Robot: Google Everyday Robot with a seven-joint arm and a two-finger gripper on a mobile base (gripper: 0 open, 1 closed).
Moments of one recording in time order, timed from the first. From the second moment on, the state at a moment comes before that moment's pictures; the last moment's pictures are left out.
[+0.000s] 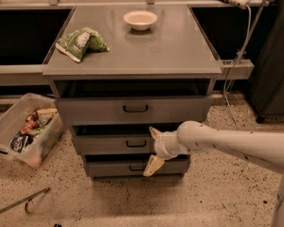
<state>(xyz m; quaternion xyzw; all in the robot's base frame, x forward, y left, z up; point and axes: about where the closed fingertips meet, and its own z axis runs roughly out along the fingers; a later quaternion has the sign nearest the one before) 0.587 -0.037 0.518 -0.64 0.68 0.10 0.34</state>
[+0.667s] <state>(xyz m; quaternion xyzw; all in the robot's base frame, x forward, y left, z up) 0.598 -0.037 0.491 -0.64 0.69 0.10 0.34</state>
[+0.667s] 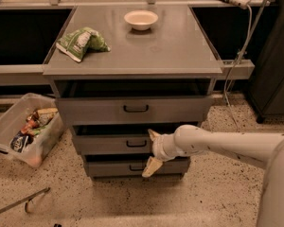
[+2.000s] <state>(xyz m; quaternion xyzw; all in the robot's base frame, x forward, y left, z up) 0.670 -0.022 0.420 -0.63 0.70 0.11 0.32</state>
